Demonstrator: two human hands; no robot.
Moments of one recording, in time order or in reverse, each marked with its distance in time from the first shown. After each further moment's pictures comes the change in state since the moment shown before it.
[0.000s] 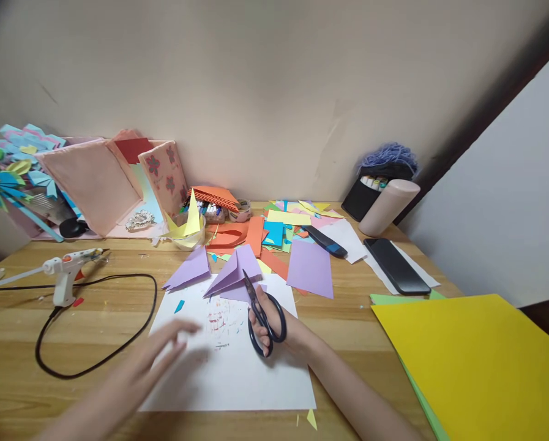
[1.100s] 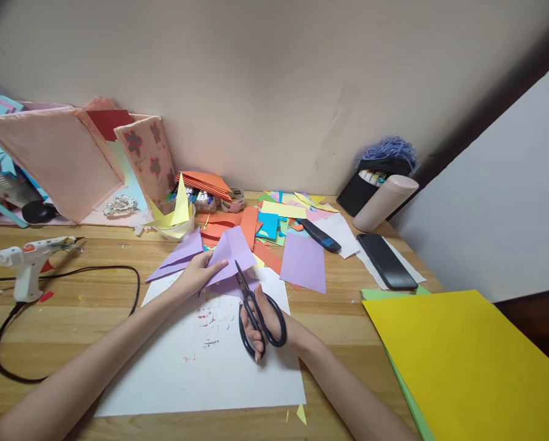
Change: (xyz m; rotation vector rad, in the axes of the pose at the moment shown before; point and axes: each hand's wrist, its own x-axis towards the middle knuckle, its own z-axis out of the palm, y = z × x) left_hand 0.147 -0.020 0.030 -0.493 0.010 -0.158; right_hand -0.002 0.005 -0.005 0.011 -0.124 -0.043
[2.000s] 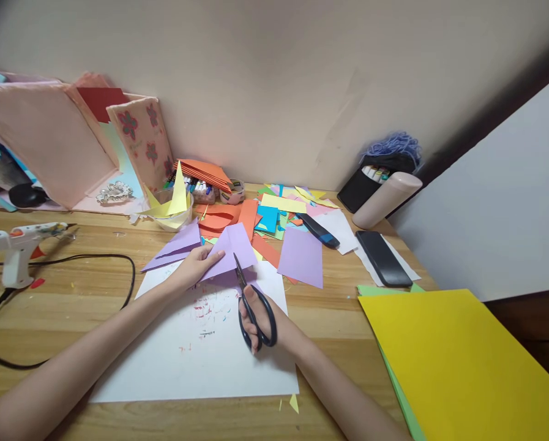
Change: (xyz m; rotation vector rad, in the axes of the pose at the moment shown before) left_hand -0.002 0.000 0.003 0.012 0.028 0.004; right_hand -0.005 0.008 0.003 -0.162 0.156 -0.060
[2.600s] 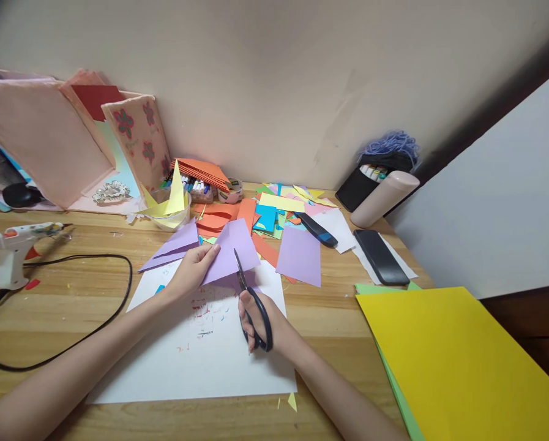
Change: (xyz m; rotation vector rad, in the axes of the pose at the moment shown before) left_hand -0.004 -0.002 0.010 0.066 0.108 0.165; right_hand -0.007 -0.005 0.006 -0.101 0.073 -0.064
